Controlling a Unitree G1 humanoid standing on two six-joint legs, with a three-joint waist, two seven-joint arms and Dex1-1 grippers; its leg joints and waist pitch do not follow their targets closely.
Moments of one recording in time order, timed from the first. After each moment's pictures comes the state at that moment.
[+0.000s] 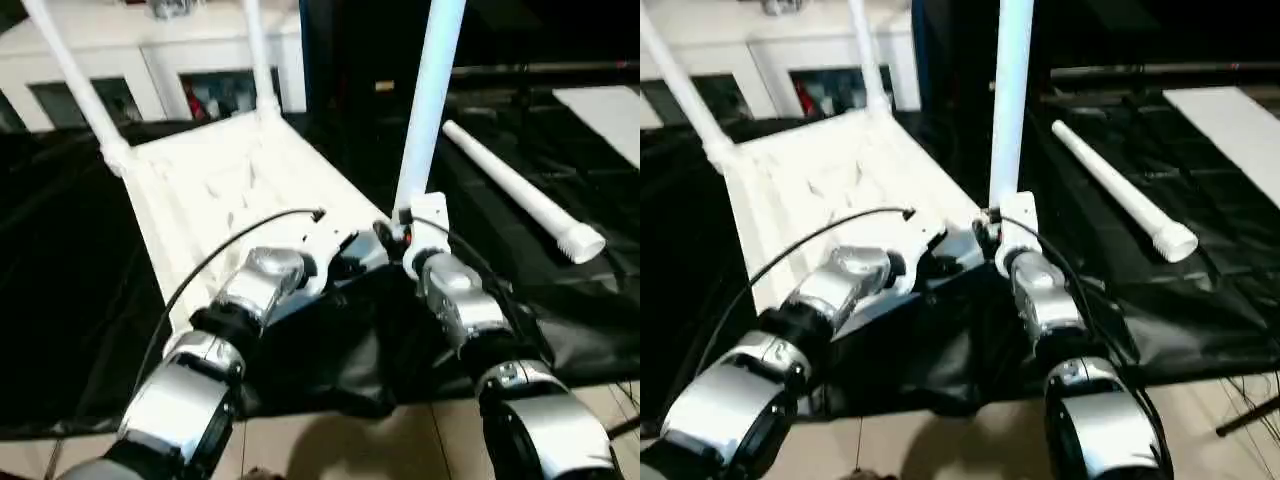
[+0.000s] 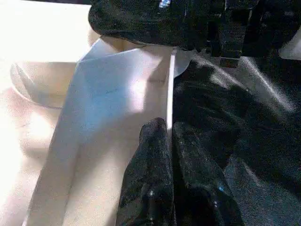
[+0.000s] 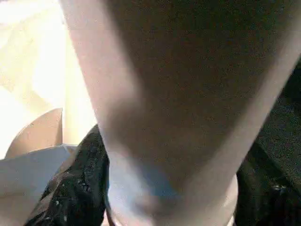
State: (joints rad) left arm -0.83 0.04 -0.20 0.94 0.04 0.22 -0.71; right arm -0.72 -0.07 -0.04 0.97 0.07 -0.05 0.15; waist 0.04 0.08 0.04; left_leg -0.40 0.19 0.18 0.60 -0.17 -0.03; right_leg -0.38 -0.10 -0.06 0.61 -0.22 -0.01
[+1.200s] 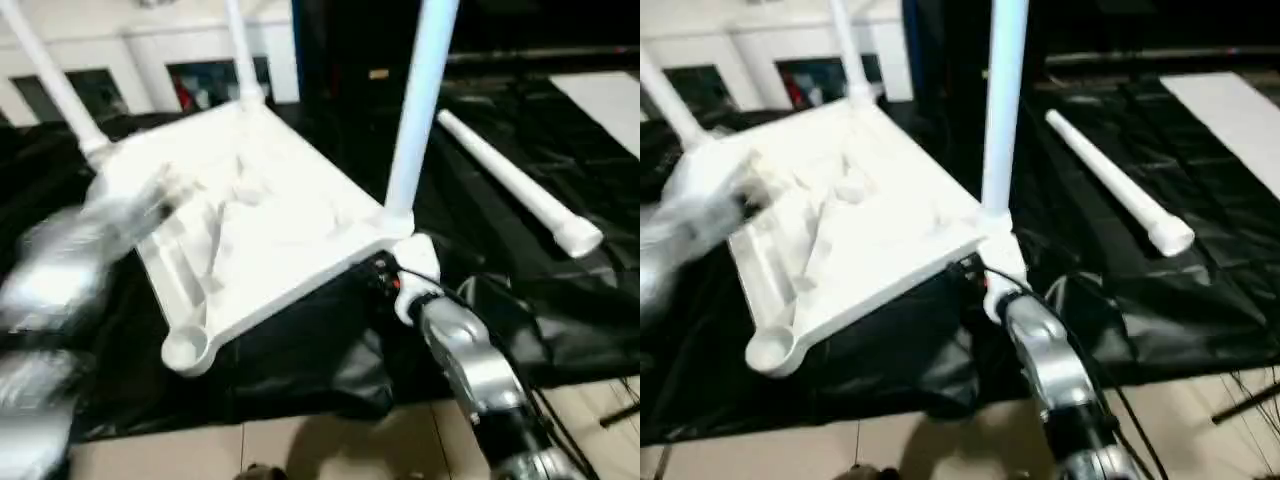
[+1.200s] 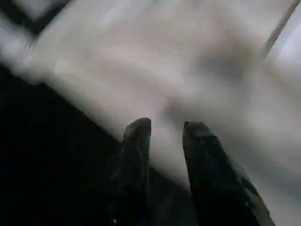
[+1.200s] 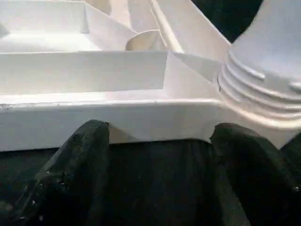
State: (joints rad) left arm -0.45 0.65 0.13 0.34 0.08 0.53 -0.58; right arm -0.40 -0.10 0.12 0.46 -0.01 0.14 0.26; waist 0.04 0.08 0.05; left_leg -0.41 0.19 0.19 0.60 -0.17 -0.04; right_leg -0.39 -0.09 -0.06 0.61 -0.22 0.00
